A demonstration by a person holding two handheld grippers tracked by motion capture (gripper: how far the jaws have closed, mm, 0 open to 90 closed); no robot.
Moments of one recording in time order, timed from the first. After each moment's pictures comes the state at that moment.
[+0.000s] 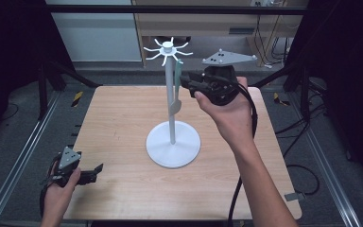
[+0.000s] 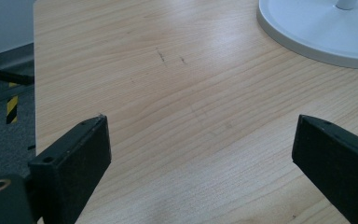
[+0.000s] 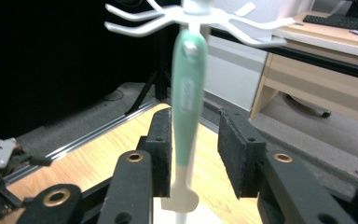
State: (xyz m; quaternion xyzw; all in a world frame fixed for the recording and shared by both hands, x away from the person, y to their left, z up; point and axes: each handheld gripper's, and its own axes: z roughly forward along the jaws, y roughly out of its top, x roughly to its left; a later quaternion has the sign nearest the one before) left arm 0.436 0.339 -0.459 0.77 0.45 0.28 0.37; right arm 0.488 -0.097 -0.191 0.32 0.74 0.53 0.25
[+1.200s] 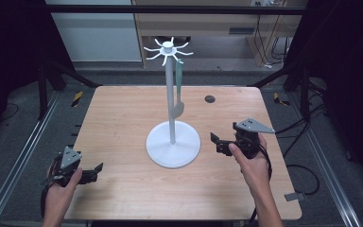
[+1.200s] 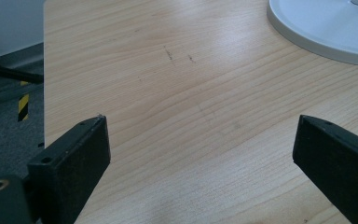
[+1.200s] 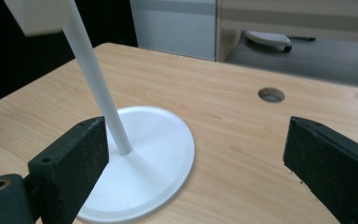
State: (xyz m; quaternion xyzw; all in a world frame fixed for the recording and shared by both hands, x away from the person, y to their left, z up) left arm 0.437 0.337 -0.462 0.76 0.45 0.29 0.36; right arm 0.475 -0.186 -0.382 0.45 0.70 0.50 0.25
